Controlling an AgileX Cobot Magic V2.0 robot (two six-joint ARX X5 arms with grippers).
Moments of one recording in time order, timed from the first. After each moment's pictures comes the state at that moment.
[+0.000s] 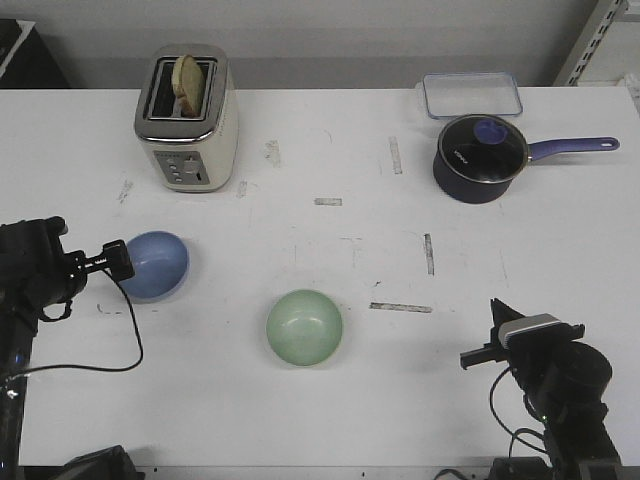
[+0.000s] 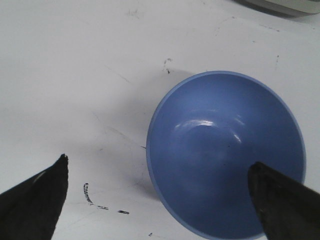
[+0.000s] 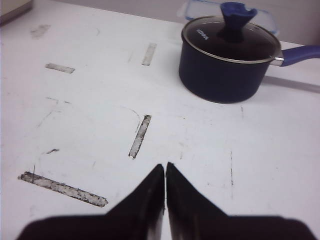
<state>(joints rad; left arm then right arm) 0.29 1.22 1.11 -0.69 0.17 -0.07 0.02 0.47 0.55 -0.46 -0.16 -0.14</state>
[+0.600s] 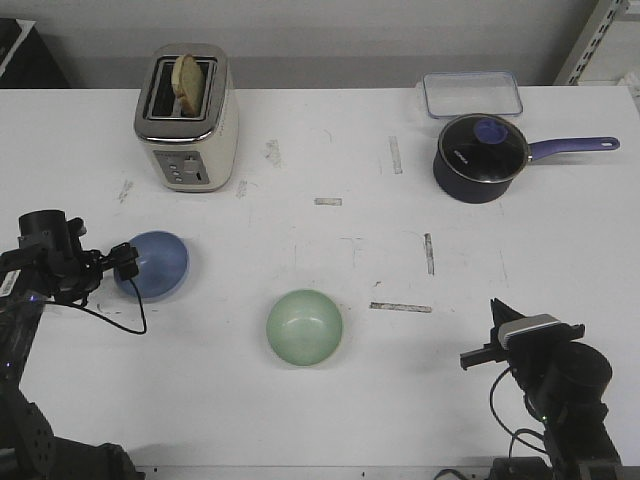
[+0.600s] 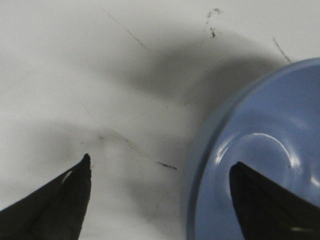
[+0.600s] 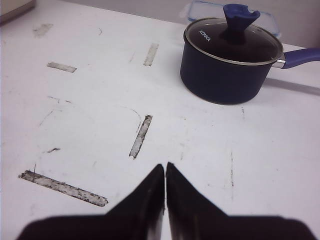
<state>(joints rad) 0.32 1.53 1.11 -0.60 0.21 -0.10 0.03 0.47 0.55 -0.46 -0.16 -0.15</state>
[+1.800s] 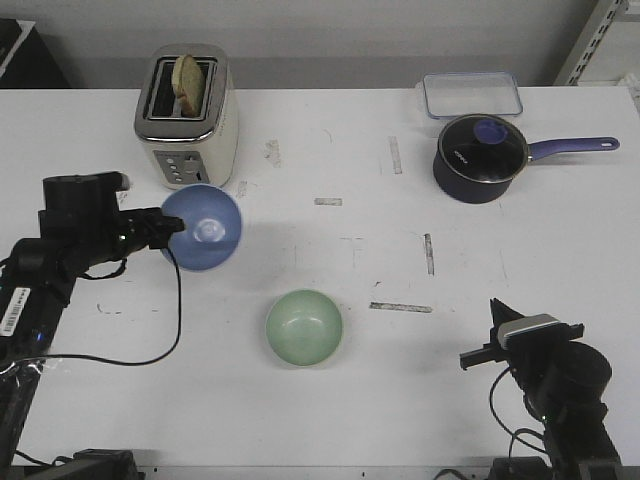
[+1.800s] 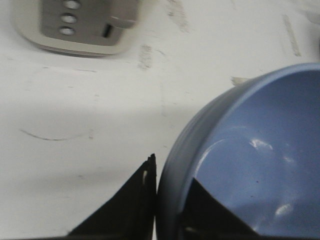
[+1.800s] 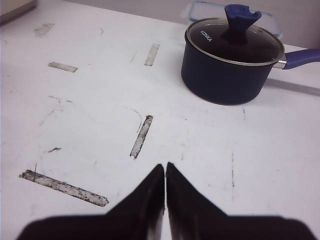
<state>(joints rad) -0.02 1.32 1.34 -0.66 0.36 -0.17 0.03 0.47 0.55 -0.46 -0.16 -0.15</state>
